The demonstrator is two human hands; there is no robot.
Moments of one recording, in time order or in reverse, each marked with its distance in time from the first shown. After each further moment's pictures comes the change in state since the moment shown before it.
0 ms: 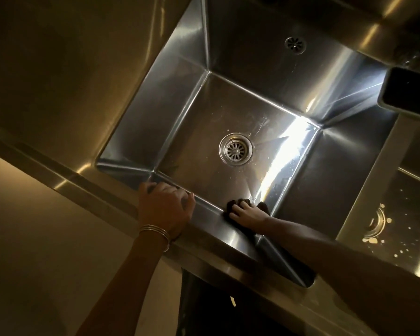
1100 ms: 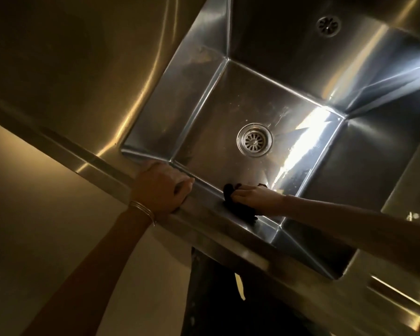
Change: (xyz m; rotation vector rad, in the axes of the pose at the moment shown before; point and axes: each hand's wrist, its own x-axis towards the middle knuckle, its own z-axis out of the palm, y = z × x) left_hand 0.006 -0.059 -0.019 -0.093 0.000 0.228; right_hand 0.003 -0.002 -0.069 0.208 0.249 -0.260
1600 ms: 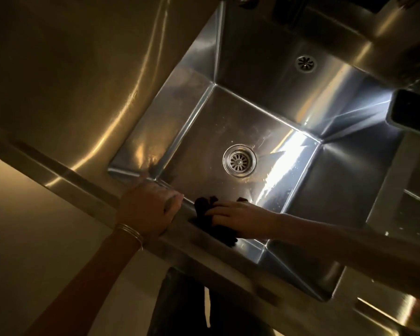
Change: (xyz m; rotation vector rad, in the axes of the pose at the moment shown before) left_hand 0.000 -0.005 -0.001 -0.033 0.055 -0.006; right_hand 0.003 -0.026 -0.033 0.024 0.228 -0.211
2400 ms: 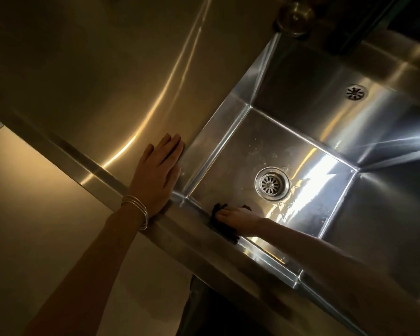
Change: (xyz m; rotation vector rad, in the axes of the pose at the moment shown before) left_hand 0.033 -0.105 -0.017 -0.189 0.229 -0.064; right_hand 0.109 0.039 0.029 -0.074 -0.370 0.303
